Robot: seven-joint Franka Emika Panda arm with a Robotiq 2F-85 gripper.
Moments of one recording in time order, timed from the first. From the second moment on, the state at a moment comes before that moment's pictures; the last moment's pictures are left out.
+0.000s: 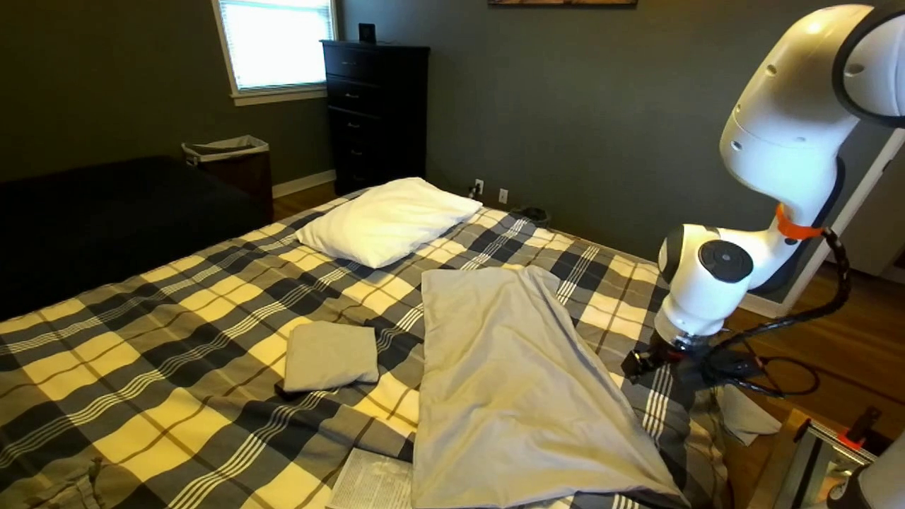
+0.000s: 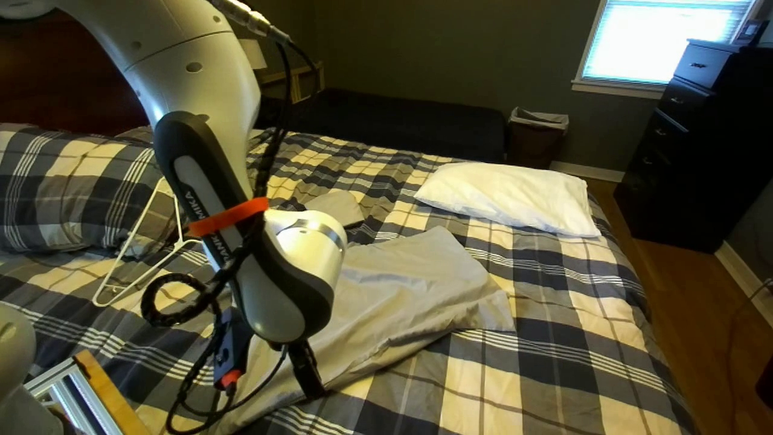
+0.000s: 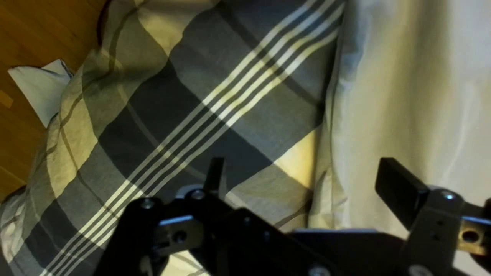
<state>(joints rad) 0.49 0.41 -0.86 -2.55 -2.40 3.32 2.62</state>
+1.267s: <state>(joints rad) 0.23 0.70 -0.80 -1.99 -2.37 3.69 2.45</state>
